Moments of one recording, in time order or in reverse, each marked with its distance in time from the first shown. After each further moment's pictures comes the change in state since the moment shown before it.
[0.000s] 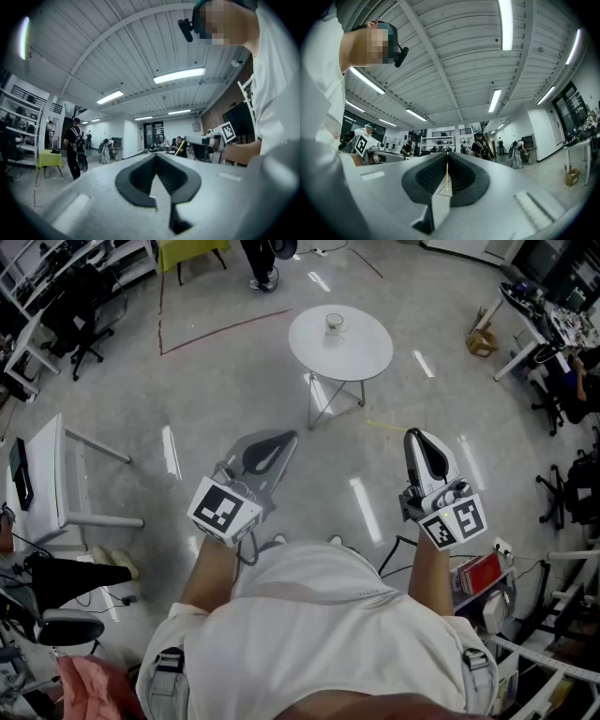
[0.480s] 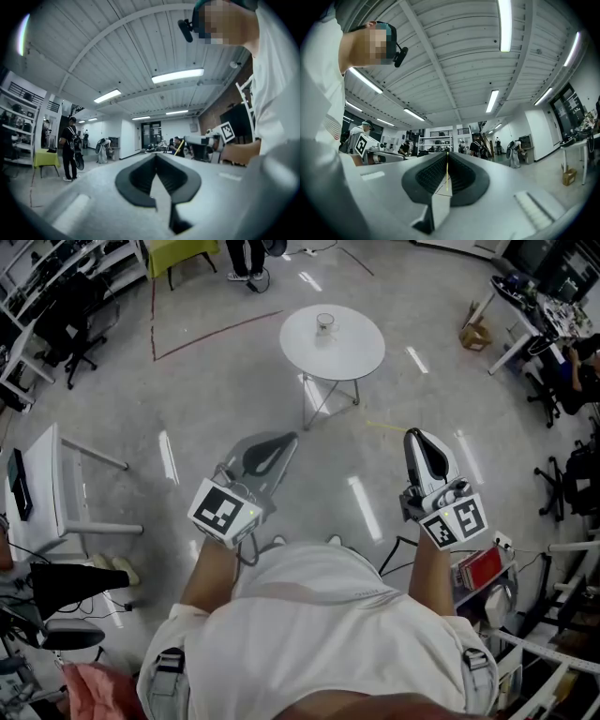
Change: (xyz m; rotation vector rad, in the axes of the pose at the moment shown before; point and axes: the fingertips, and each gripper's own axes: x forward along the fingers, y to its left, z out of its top) left arm 0.018 -0.010 -0.001 -0.012 0.006 -0.022; right arm -0.011 -0.016 0.003 0.005 0.003 -0.017
